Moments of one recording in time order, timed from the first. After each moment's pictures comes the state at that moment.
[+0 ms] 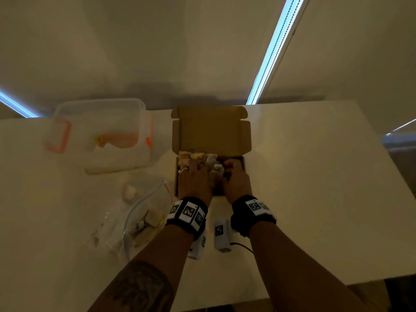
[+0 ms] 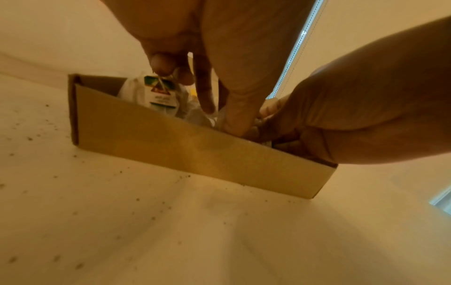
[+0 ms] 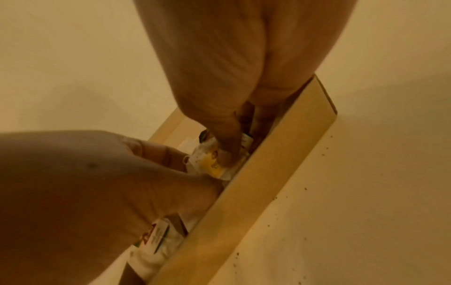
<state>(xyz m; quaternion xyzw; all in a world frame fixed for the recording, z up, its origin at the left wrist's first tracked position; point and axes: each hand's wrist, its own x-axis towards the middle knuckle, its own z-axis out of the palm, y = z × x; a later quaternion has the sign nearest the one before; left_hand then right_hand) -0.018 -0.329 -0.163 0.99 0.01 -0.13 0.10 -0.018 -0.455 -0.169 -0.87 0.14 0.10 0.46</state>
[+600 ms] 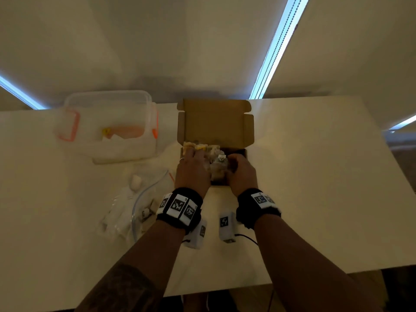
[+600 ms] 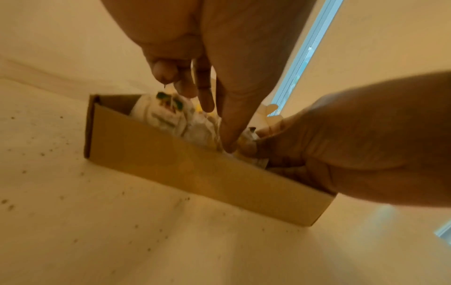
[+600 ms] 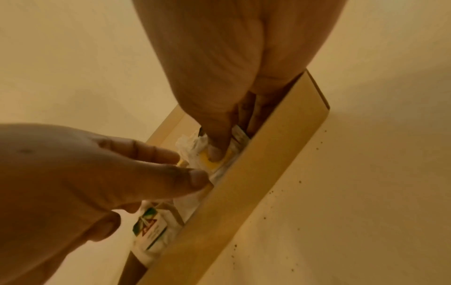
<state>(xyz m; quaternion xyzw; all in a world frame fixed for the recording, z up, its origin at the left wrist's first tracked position) -0.032 -0.313 -0.128 0.96 0.03 -0.07 0.27 -0.026 -0.464 -0.171 -0.91 0.11 0.08 0.40</state>
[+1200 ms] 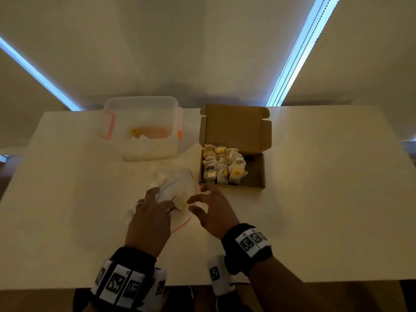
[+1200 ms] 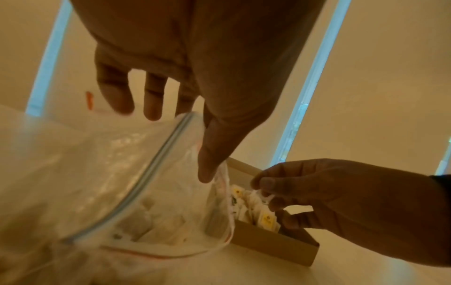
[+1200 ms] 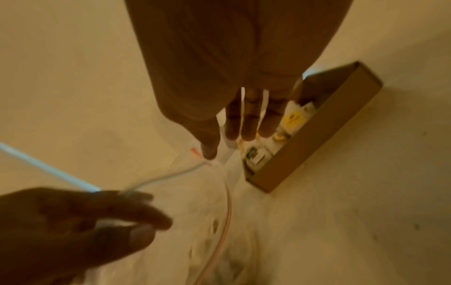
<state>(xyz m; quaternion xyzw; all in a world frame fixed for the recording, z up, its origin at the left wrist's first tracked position) -0.167 -0.193 -0.072 0.97 0.10 -0.12 0.18 -0.119 -0.370 -0.125 -0.88 -0.12 0.20 0.40</state>
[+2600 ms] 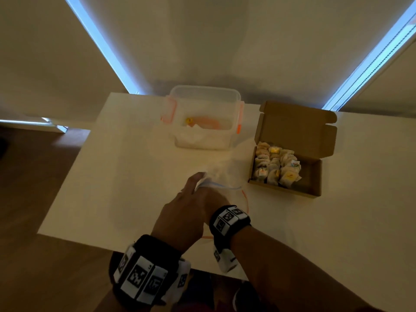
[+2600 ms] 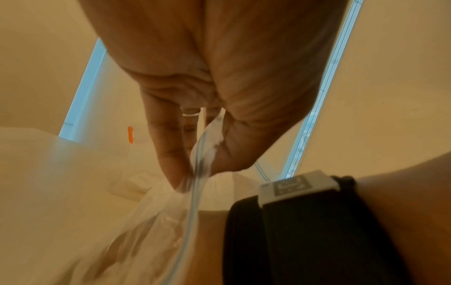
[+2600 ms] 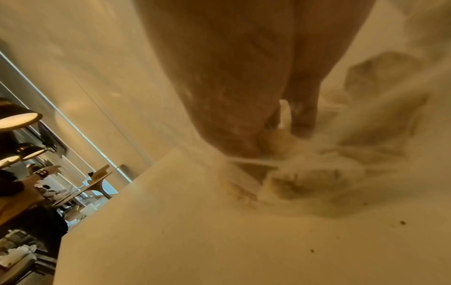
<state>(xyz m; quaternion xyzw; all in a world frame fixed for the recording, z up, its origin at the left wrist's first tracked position) -0.192 -0.144 -0.025 0.97 0.03 -0.15 0.21 -0.112 -0.217 -0.144 -0.89 -0.29 0.34 0.07</state>
